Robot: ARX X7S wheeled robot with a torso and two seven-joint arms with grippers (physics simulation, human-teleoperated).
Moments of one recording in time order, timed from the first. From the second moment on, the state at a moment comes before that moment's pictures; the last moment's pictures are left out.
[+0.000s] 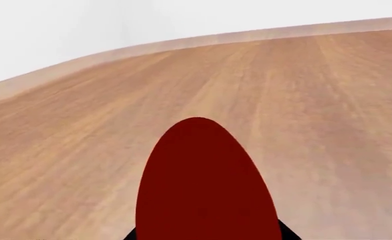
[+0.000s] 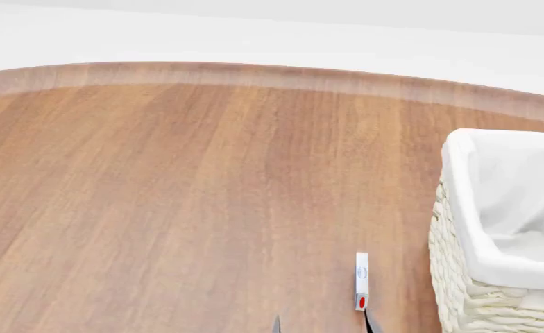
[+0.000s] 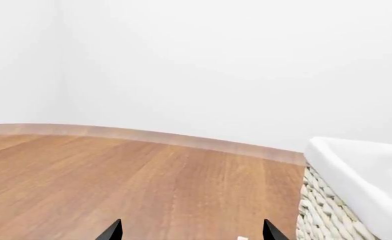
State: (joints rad) left arm 0.19 -0.39 0.21 -0.91 -0.50 0.97 -0.05; right arm -0.05 0.29 -0.41 -0.35 0.14 0.10 0.37
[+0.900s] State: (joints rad) left arm 0.28 -0.75 0.23 0.09 -0.59 0.33 -0.40; right arm -0.04 0.30 -0.42 -0.36 0.15 0.10 0.39
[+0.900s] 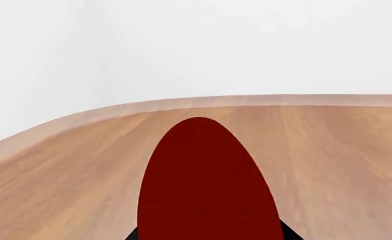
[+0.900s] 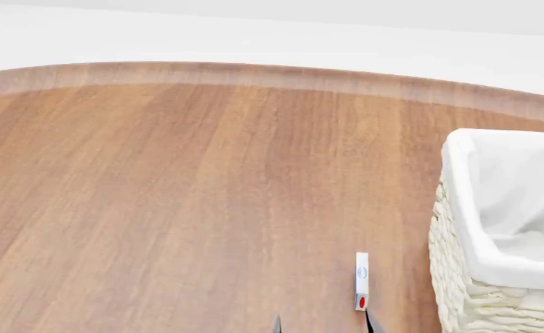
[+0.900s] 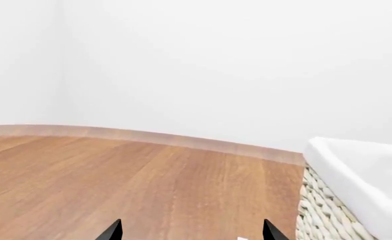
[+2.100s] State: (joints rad) left arm -0.59 -0.65 0.50 -0.08 -0.73 -0.23 0.04; right arm -0.03 0.32 -0.44 -0.35 0.16 0.09 0.40
